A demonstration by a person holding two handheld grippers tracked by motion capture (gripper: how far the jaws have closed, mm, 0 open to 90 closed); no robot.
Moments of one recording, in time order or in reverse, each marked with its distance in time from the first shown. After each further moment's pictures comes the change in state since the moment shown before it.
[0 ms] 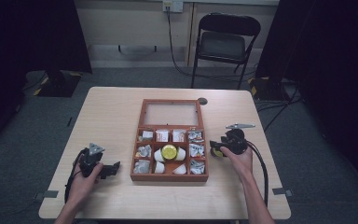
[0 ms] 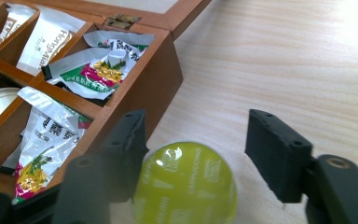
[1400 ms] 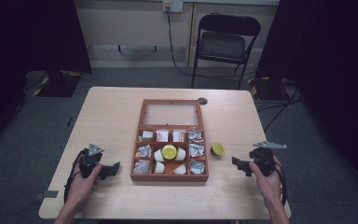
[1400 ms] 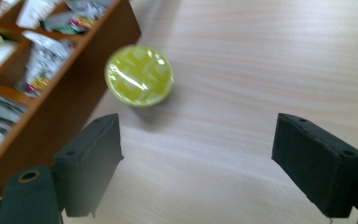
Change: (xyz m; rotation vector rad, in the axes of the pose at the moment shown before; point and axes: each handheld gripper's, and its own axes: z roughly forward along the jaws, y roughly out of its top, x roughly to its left) left arm 0.000 -0.001 -0.002 0.001 -0.005 0.005; right arm -0.017 -0.057 -0.083 -0.012 -0.120 0.066
